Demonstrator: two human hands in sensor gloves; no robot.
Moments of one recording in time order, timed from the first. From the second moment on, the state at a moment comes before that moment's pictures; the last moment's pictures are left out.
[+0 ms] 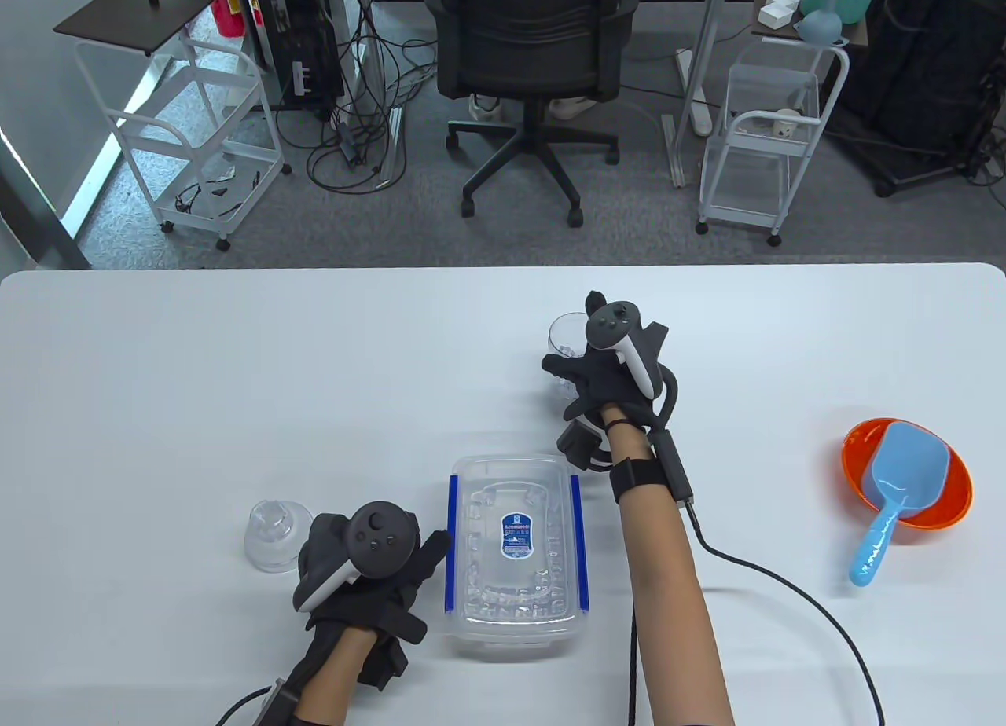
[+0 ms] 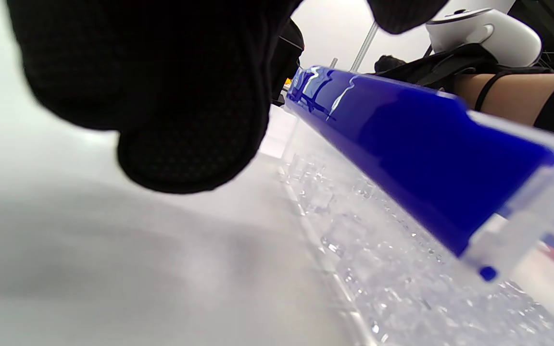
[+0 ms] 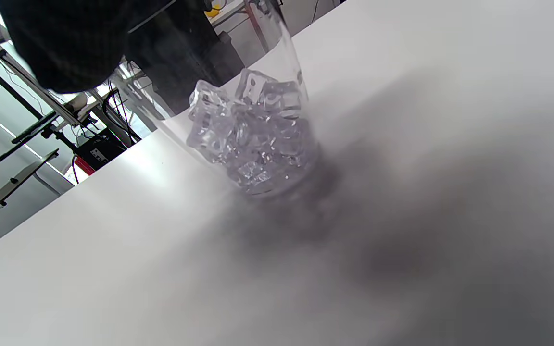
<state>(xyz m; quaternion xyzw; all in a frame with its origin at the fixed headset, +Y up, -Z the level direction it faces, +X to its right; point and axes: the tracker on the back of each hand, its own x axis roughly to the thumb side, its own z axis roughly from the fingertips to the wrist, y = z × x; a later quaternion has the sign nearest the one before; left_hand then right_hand) -0.169 -0.710 -0.275 -0.10 -0.12 0.20 0.97 0.124 -0.703 -0.495 -0.13 0.11 0.95 0.28</state>
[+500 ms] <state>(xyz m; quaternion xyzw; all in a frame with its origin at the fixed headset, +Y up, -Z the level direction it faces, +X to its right) -0.166 -0.706 -0.274 -0.08 -0.14 0.18 0.97 0.147 -0.640 -0.413 0.06 -0.08 0.93 0.34</state>
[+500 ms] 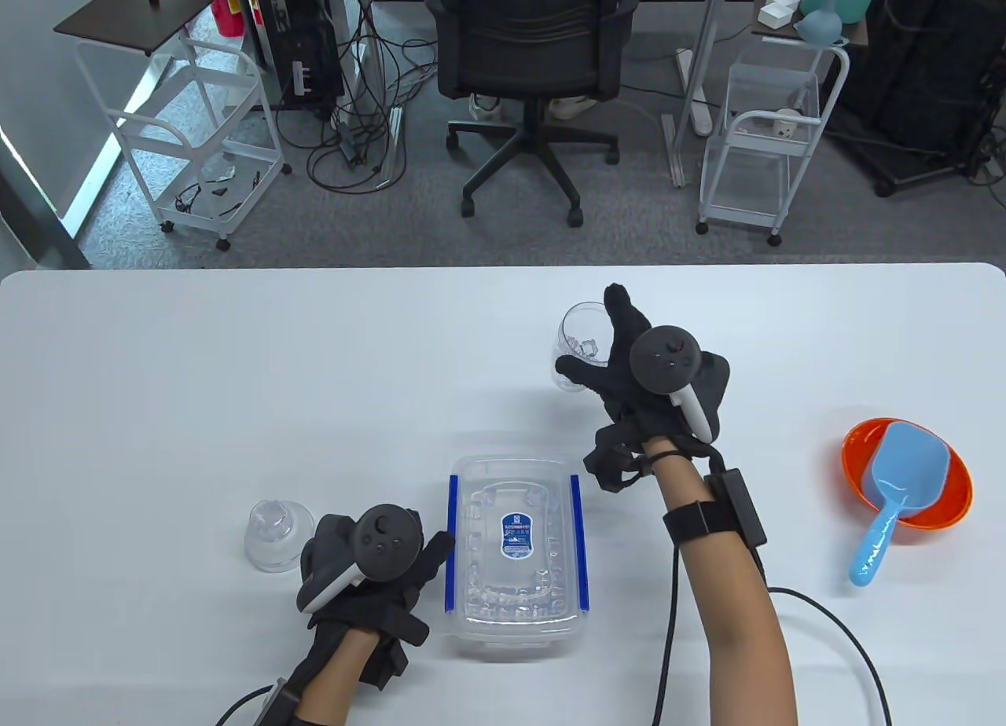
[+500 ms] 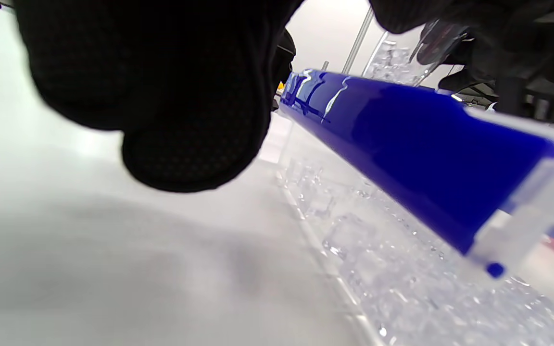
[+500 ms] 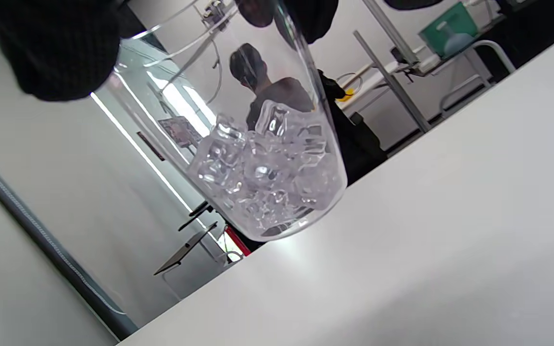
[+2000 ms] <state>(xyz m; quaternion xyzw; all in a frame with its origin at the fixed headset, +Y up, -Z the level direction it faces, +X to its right) -0.284 -0.712 -0.284 -0.02 0.11 -0.06 0.99 0.152 -0.647 -0.248 0.20 -0.20 0.93 0.25</state>
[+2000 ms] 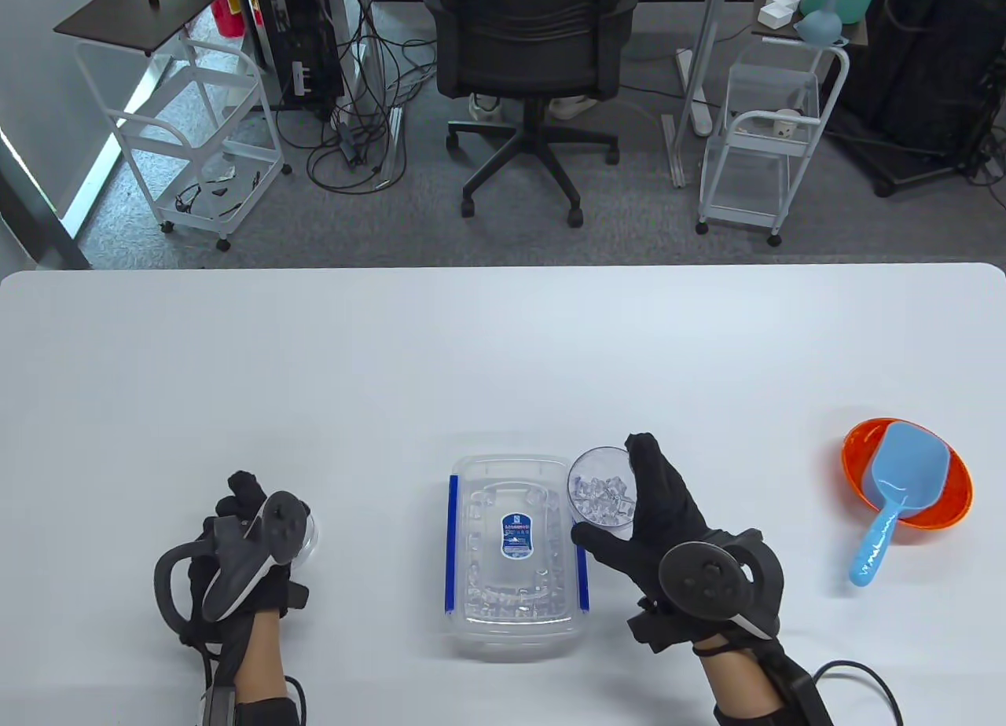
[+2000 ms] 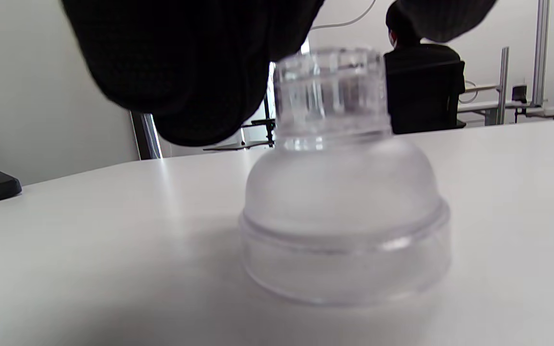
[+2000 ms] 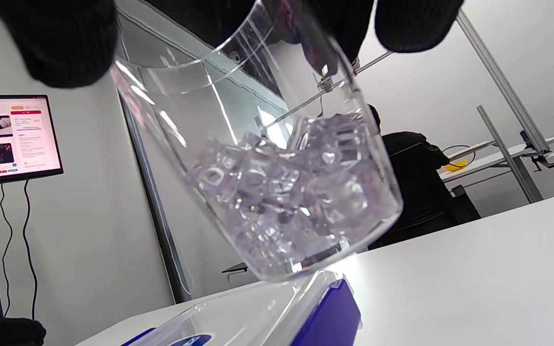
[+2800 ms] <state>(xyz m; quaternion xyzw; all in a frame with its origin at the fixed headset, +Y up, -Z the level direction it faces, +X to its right) -0.292 -0.702 -0.280 0.06 0.14 -0.01 0.99 0.149 -0.651 -0.249 0.20 -0.19 0.93 0.25</state>
